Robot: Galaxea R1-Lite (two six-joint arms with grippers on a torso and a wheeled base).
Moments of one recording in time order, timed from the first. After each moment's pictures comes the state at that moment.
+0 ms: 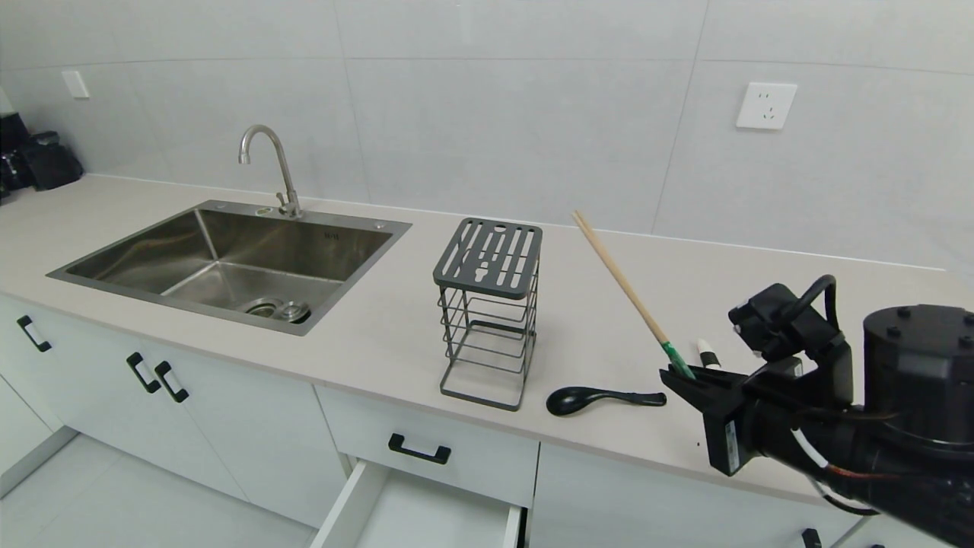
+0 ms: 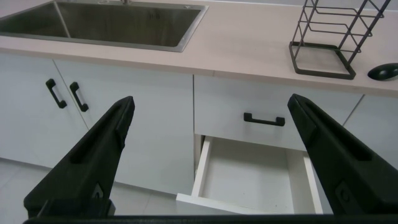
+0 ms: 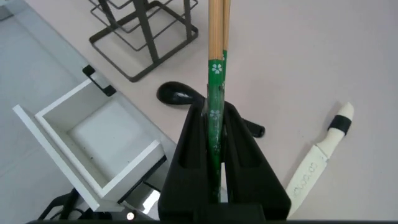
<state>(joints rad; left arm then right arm) 0.00 0.00 0.00 0.00 -0.08 0.00 0.66 1.50 -0.42 -0.66 -0.13 -0.01</state>
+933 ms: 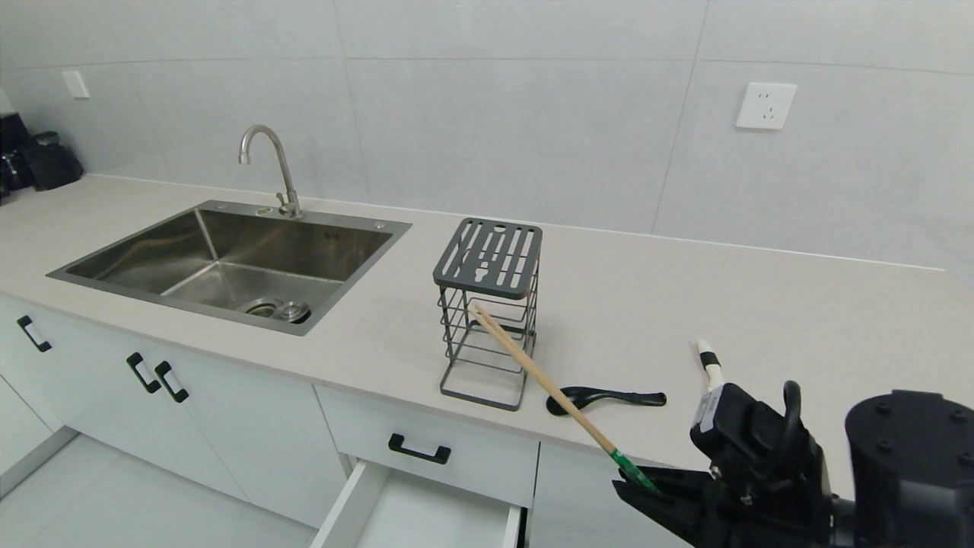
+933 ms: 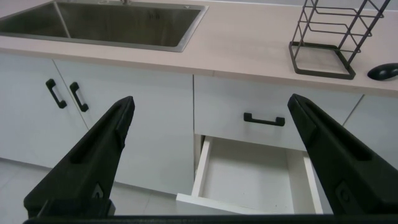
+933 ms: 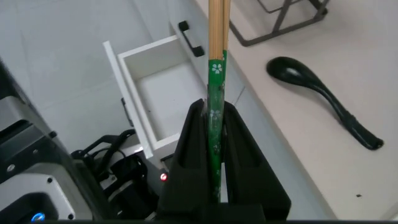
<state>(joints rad) 0.00 0.00 0.00 0.00 -0.07 0.00 0.87 1.51 -0.31 -0.70 0.02 -0.04</state>
